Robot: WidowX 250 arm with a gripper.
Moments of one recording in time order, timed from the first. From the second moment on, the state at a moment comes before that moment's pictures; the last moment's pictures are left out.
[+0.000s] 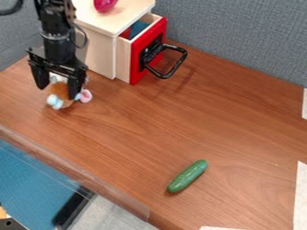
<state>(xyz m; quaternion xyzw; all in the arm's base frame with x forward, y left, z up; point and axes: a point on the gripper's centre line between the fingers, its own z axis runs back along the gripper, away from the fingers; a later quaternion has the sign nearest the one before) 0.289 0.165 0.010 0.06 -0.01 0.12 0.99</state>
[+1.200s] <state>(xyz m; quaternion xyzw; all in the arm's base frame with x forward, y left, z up) 0.297 0.007 0.098 -0.06 -0.06 0.02 1.00</state>
